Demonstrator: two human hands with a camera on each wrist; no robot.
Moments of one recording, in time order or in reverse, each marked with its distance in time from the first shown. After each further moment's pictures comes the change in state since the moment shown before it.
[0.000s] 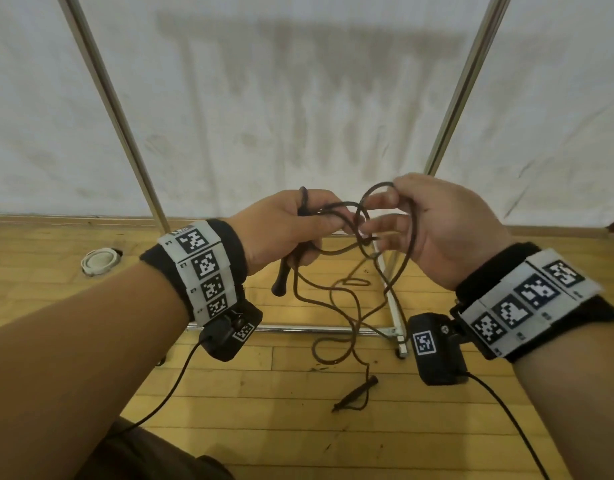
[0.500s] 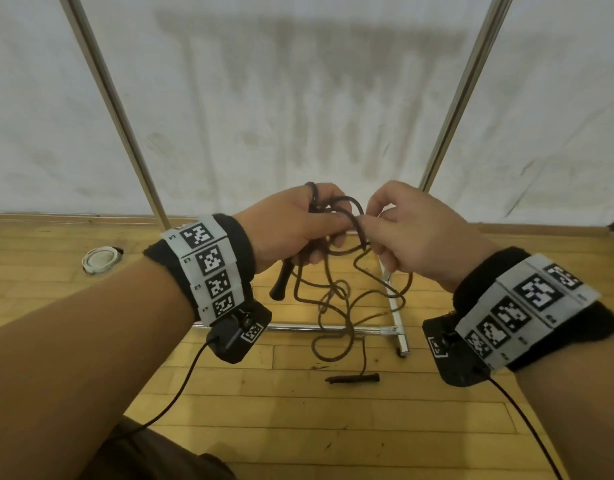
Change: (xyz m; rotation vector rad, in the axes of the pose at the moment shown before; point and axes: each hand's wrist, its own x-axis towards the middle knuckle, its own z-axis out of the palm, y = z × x) left_hand 0.006 0.006 0.006 -0.024 0.003 -0.033; right_hand -0.001 0.010 0.004 -0.928 -0.053 -0.137
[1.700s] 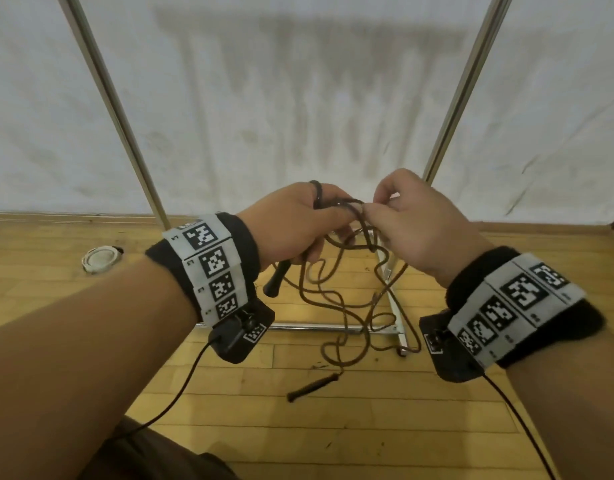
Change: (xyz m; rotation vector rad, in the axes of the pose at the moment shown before) left_hand 0.000 0.007 0.005 0.140 0.067 -0.032; right_hand 0.007 0.002 0.003 -0.071 0.166 -0.005
